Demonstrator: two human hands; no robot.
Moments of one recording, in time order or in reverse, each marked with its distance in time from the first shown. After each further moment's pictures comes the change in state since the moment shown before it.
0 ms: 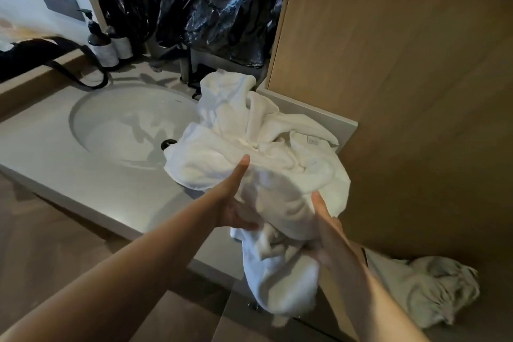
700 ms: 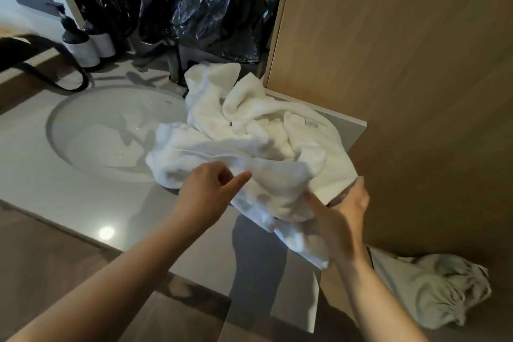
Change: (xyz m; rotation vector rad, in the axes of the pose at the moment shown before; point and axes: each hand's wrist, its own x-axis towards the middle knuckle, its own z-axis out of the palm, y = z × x) left_hand 0.008 0.025 -0.031 1.090 0.473 0.991; right_hand 0.022 -0.015 0.015 -0.415 0.243 -0.766
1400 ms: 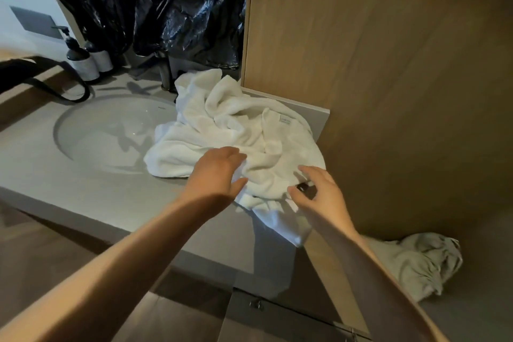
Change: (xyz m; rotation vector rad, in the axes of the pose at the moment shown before) left_hand -0.050 0.056 -0.008 0.407 -0.152 0.376; right_hand -0.027 -0.004 -0.054 -0.382 -0.243 -0.221
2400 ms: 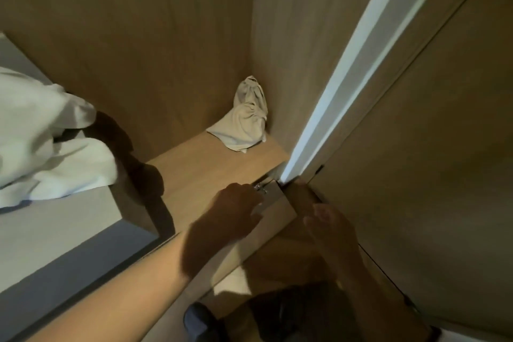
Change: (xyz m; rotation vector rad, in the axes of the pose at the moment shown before) left_hand -0.156 0.255 0.197 0.099 -0.725 0.996; right_hand -0.418 0.150 -0.043 0.133 0.547 1.062
